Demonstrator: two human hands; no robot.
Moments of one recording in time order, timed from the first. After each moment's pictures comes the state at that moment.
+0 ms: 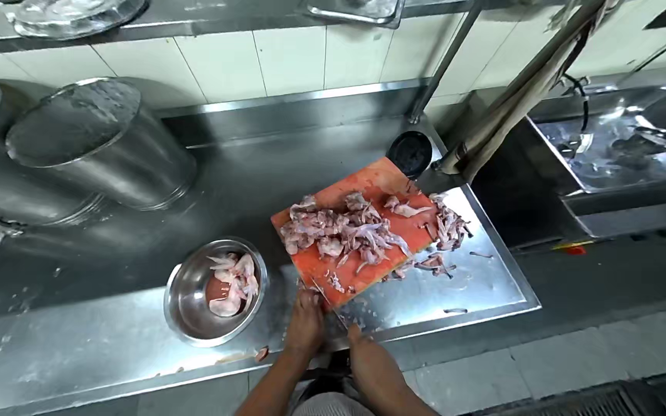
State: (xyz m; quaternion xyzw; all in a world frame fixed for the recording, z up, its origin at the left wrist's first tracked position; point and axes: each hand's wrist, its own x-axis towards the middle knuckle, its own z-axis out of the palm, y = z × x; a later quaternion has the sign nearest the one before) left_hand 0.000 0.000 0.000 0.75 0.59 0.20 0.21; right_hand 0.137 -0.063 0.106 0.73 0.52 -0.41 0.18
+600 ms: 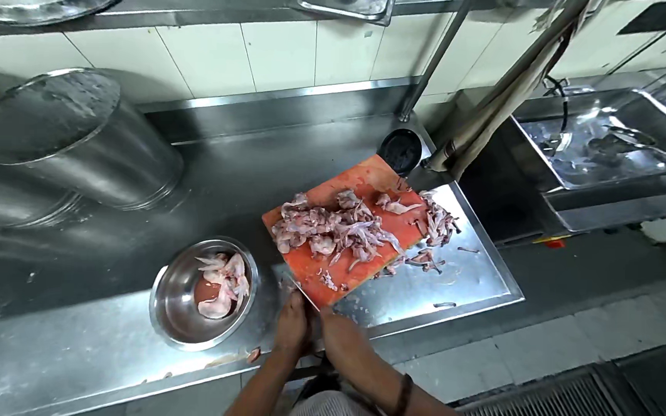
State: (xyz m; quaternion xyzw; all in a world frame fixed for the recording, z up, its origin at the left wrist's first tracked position) left_hand -0.010 0.003 -0.003 0.73 0.63 0.11 0.24; right_hand 0.115 -0.026 0.107 0.70 0.57 -0.40 0.14
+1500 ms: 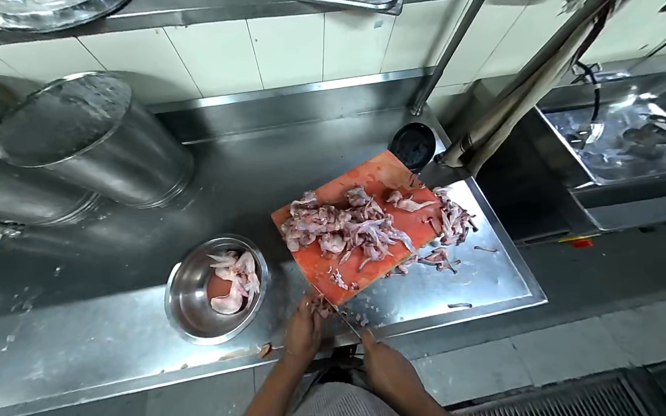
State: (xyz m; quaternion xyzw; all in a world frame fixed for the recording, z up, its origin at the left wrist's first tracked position) left_hand -0.025 -0.007 0.011 0.70 0.57 0.19 0.40; right_hand 0.158 -0.082 0.087 0.72 0.52 -0.42 0.20
